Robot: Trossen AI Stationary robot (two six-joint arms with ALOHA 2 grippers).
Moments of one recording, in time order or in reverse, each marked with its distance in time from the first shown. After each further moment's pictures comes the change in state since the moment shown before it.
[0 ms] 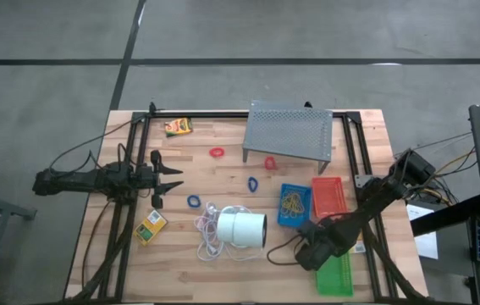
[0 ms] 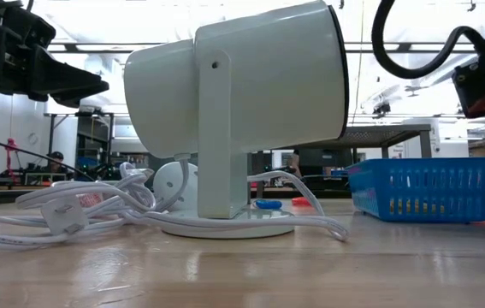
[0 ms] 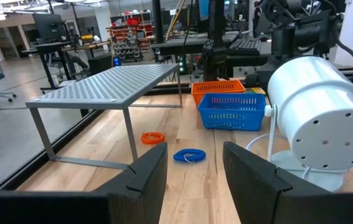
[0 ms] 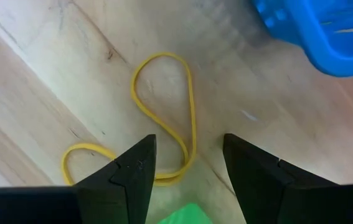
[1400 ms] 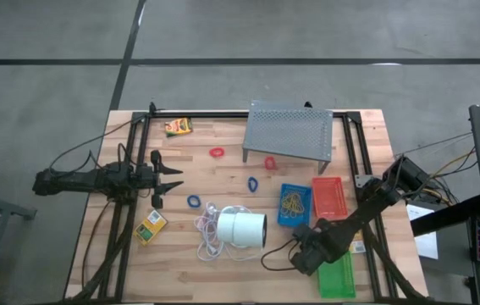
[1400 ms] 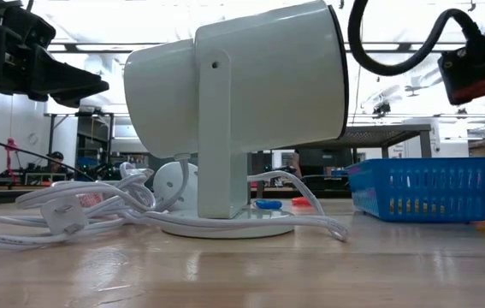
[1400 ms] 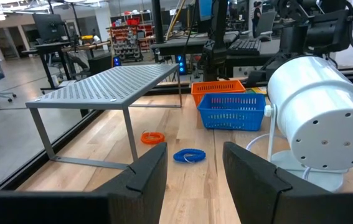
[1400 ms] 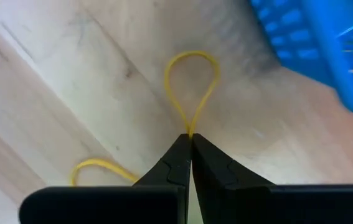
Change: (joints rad) left arm 0.000 0.000 0.000 0.000 0.000 0.000; right arm -0.001 0.087 0.150 -0.146 0.036 -0.041
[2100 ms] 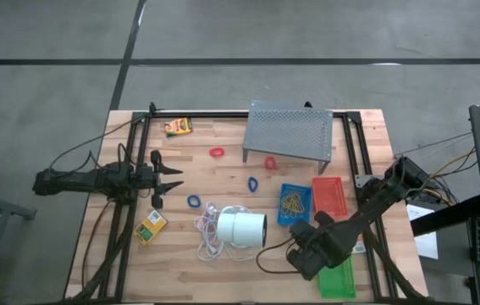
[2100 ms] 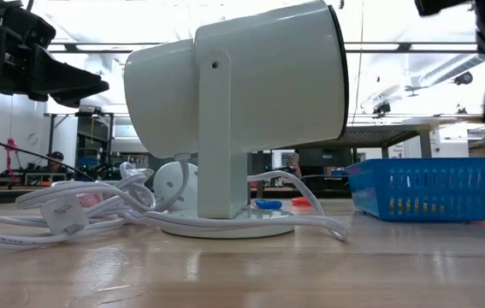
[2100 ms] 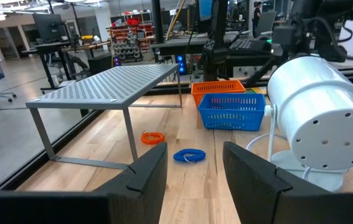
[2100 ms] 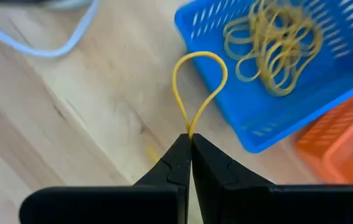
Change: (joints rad) left arm 0.000 0.000 0.000 0.000 0.000 0.000; right arm 0.003 -0.002 0.276 -0.347 0.207 -0.019
